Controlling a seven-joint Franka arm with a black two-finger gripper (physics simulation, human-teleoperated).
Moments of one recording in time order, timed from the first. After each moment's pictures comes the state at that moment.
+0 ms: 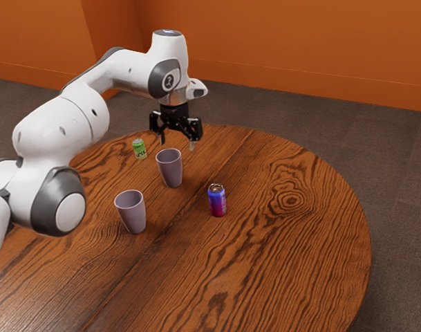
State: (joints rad) arm -0.02 0.96 0.06 -0.69 0.04 1.63 -0.15
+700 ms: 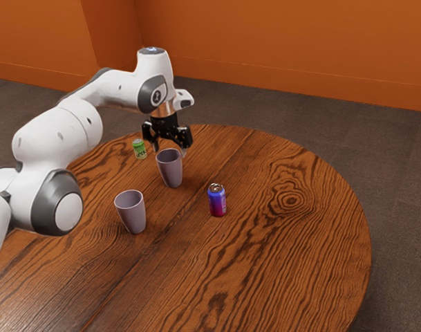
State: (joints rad) arm 0.08 1.04 0.01 -0.68 0.04 1.77 -0.08
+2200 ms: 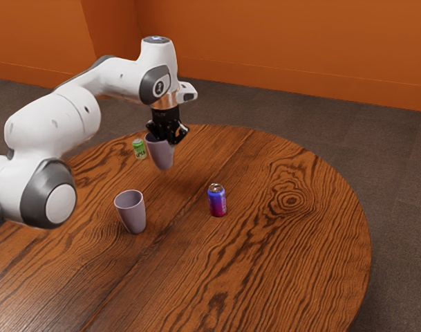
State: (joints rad) arm 0.03 0.90 0.04 -0.82 0.06 1.76 -0.08
